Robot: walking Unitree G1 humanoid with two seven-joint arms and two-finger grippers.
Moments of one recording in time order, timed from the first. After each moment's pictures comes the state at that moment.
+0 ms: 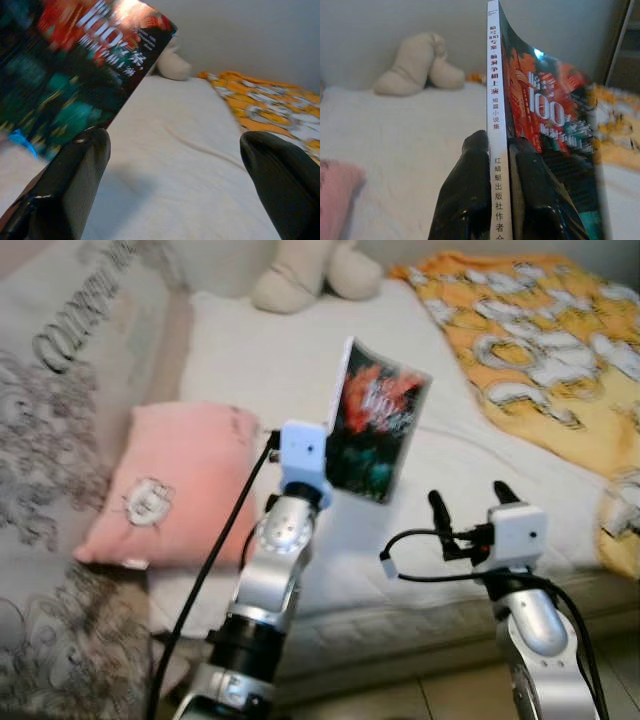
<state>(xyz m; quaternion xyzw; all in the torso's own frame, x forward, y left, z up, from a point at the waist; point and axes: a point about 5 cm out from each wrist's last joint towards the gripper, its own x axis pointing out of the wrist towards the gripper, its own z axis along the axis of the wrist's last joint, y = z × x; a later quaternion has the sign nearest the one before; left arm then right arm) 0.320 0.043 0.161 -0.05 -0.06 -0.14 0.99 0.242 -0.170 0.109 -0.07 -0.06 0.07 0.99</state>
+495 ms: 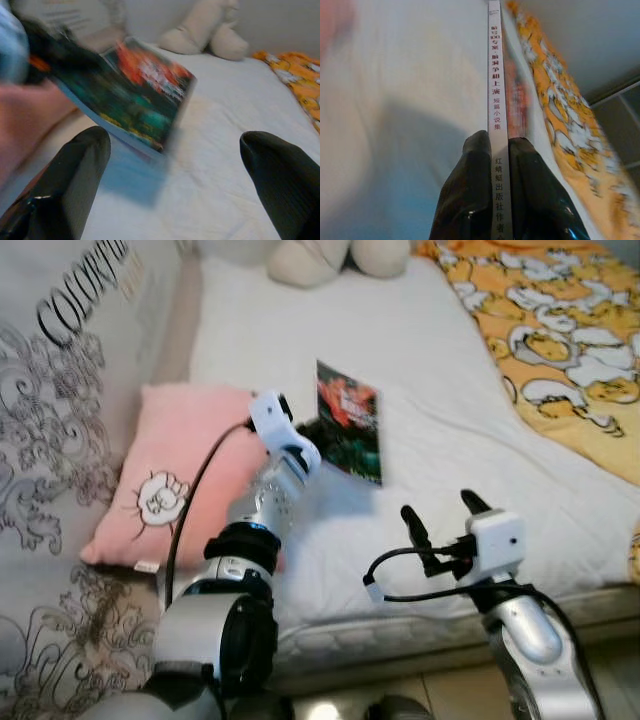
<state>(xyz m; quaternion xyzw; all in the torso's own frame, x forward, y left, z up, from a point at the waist) 0.385 0.058 0.139 -0.35 0.15 -0.11 0.92 0.225 -0.158 0.119 -0.06 -0.04 0.14 0.99</state>
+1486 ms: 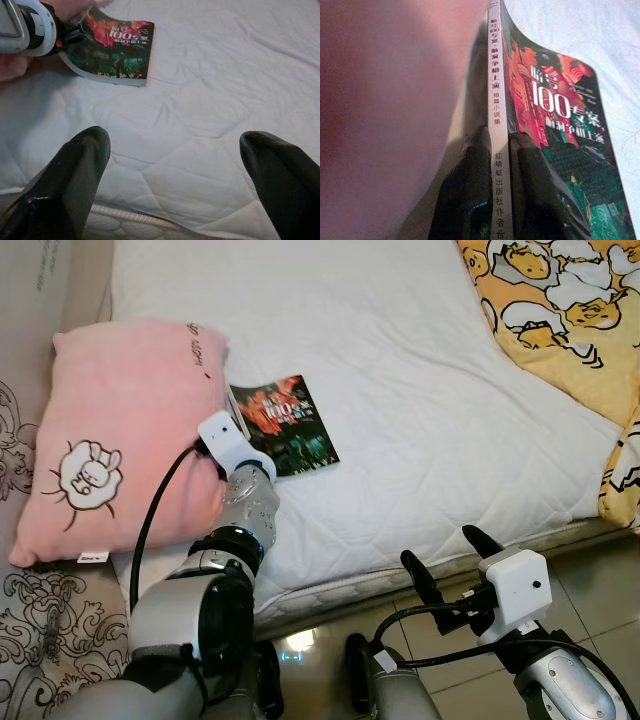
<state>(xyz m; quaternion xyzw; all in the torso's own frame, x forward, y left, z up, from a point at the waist) 0.385 0.121 0.123 -0.22 0.08 0.13 0.96 0.174 -0.158 0.126 -0.07 0.03 0.19 0.98</state>
